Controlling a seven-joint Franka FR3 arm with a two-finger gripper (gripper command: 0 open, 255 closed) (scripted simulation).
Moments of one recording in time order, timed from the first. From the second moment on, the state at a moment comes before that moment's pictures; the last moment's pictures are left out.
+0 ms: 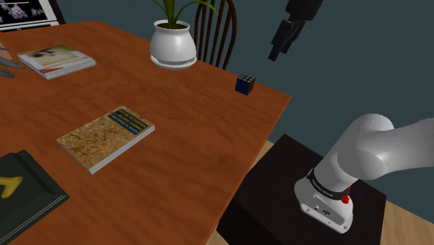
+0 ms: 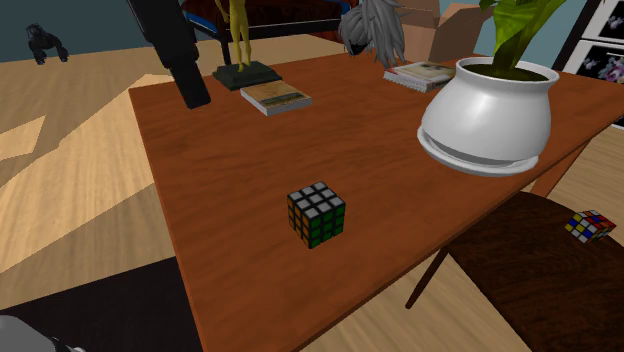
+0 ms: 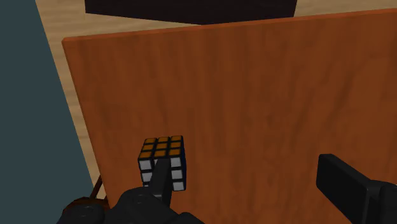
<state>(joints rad) -0.02 -0.80 0.07 -2.27 0.07 1.62 -0.07</state>
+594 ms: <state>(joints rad) -0.03 -0.59 0.00 -2.28 0.05 1.75 -0.17</state>
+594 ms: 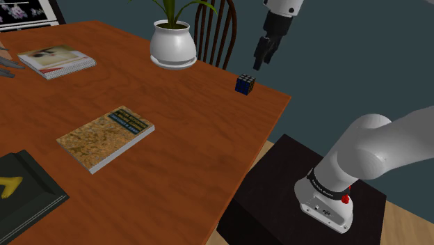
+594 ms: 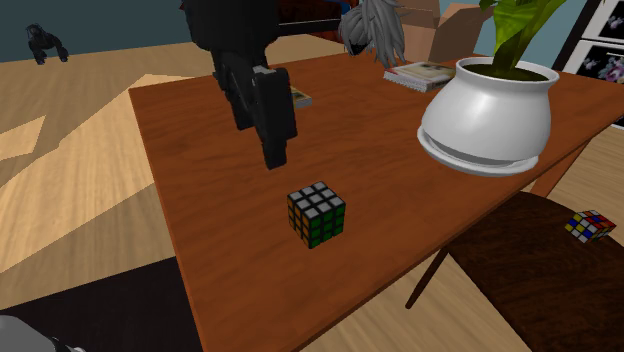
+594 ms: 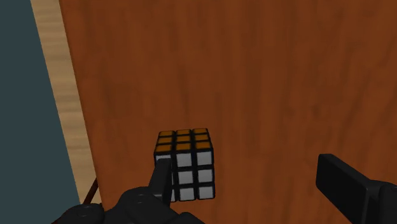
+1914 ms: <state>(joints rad) -0.04 -0.31 -0.05 -2.30 0.06 1.96 -0.27</state>
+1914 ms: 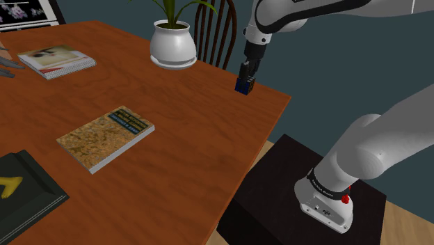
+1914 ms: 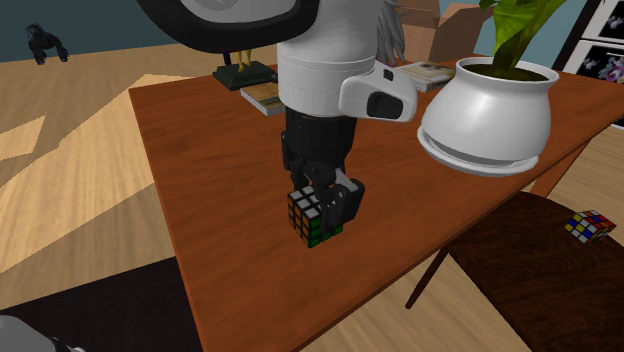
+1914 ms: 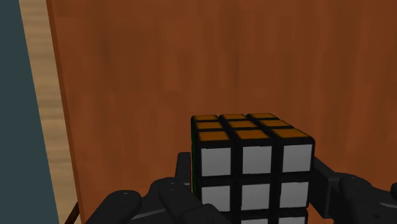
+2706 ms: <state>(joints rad) -0.04 -0.32 -0.05 -2.24 0.06 1.89 -0.27</state>
